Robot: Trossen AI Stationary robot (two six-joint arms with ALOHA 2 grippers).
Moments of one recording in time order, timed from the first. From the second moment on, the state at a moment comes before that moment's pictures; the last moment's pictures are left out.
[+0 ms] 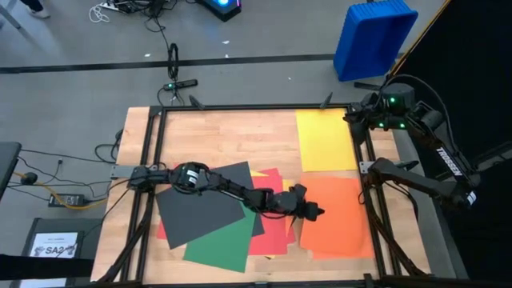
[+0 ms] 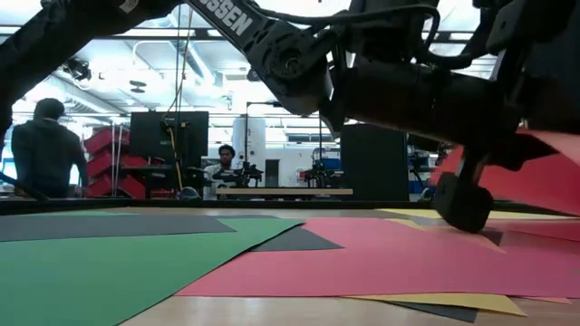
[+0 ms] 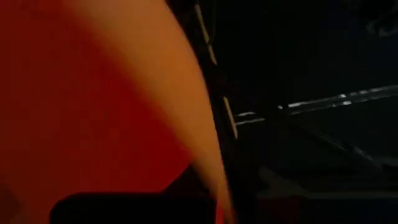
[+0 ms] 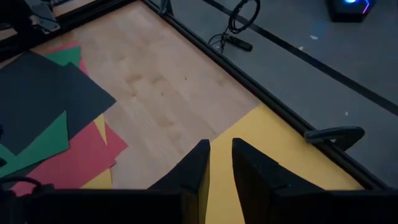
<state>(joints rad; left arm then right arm) -0.22 2.50 1.80 0.53 -0.14 -1.31 -0.87 0.68 1.06 -1.01 -0.21 -0.09</state>
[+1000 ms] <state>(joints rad) -0.22 2.49 1.80 0.34 -0.13 -1.43 -0.87 0.67 1.06 -1.01 -0.21 -0.10</state>
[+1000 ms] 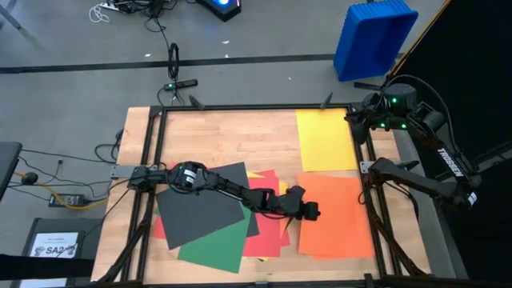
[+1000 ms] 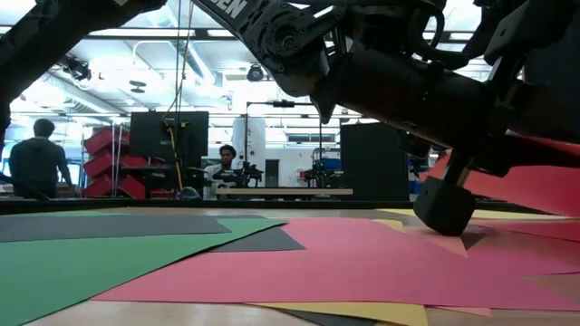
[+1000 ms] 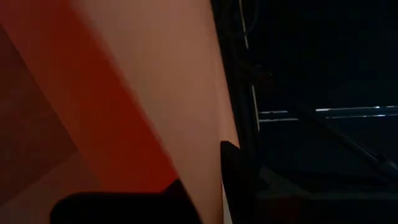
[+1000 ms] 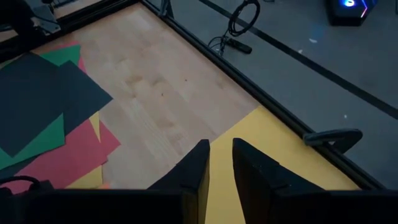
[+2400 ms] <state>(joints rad) -0.16 2.49 1.86 0.30 0.20 -1.29 -0.87 0.67 1.06 -1.01 -0.23 -0.10</state>
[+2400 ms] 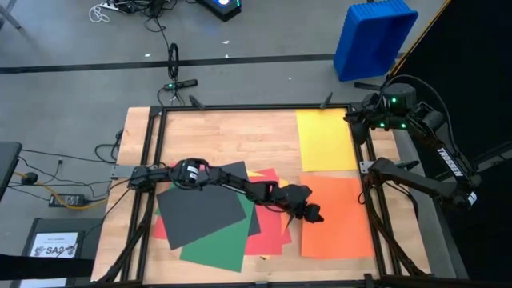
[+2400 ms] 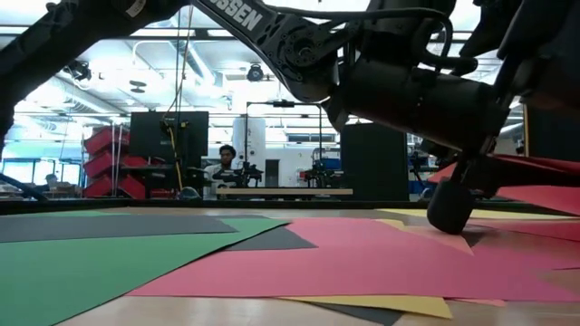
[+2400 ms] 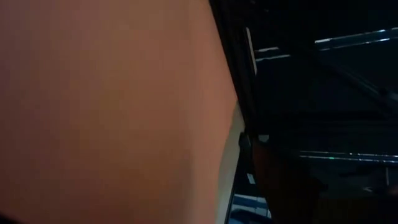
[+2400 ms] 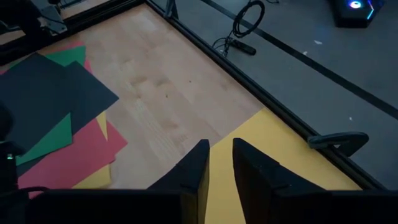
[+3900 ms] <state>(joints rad) -0.16 2.48 2.30 -0.78 0.06 -0.99 -0.87 0.67 1.06 -1.00 -0.23 -0.10</state>
